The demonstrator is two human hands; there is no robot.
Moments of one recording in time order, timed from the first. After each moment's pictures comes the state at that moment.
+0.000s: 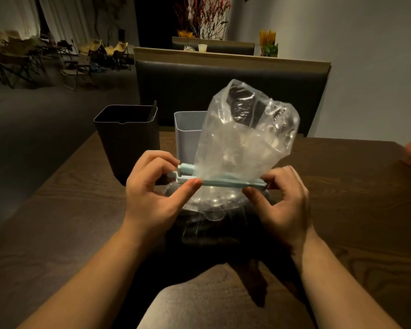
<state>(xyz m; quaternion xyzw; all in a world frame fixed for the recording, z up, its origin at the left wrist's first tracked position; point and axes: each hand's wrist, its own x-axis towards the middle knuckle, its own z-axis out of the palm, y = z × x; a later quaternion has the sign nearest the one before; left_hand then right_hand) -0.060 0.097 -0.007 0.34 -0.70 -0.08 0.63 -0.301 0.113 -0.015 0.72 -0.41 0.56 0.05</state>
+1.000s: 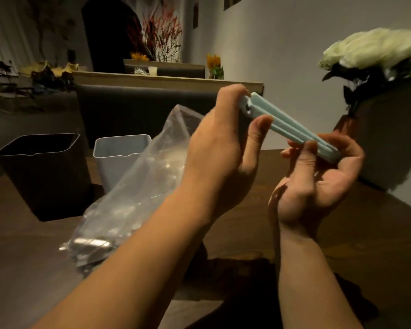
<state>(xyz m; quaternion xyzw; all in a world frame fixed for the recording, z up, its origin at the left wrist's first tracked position) -0.276 0.133 0.122 0.22 -0.75 -0.05 0.63 -0.386 0.157 0.081 0.40 -0.27 0.88 0.04</state>
